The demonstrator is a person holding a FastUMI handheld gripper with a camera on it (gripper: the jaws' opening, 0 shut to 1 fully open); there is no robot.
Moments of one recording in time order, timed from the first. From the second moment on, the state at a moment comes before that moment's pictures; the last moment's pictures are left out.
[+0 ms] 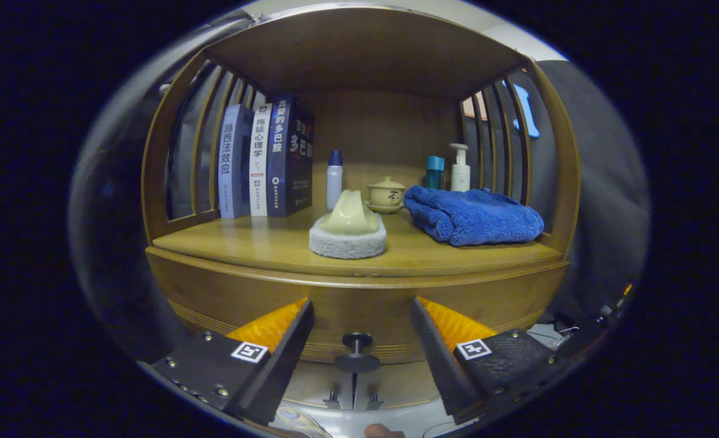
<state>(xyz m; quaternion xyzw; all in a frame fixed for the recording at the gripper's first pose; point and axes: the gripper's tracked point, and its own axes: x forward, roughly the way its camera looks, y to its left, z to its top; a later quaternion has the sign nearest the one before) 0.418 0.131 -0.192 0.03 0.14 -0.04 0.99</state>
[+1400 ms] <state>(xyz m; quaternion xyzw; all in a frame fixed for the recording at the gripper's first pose) 0.347 0.025 -0.069 0.00 0.02 -0.06 1.00</state>
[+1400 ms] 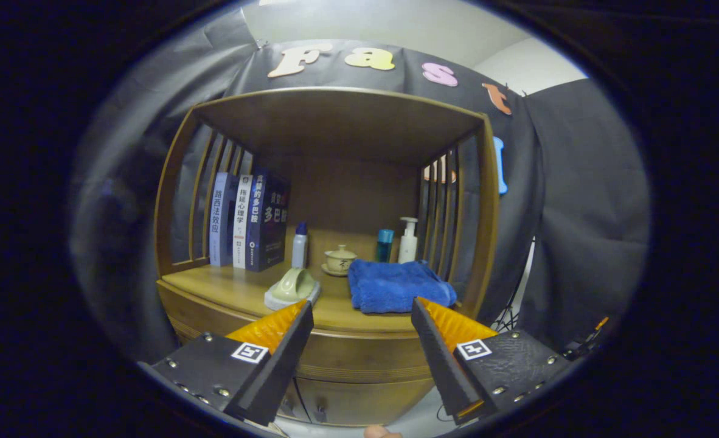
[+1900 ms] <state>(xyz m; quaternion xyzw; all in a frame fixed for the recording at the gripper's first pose) 0.337 -0.040 -0.051 0.04 -0.03 -0.03 1.00</state>
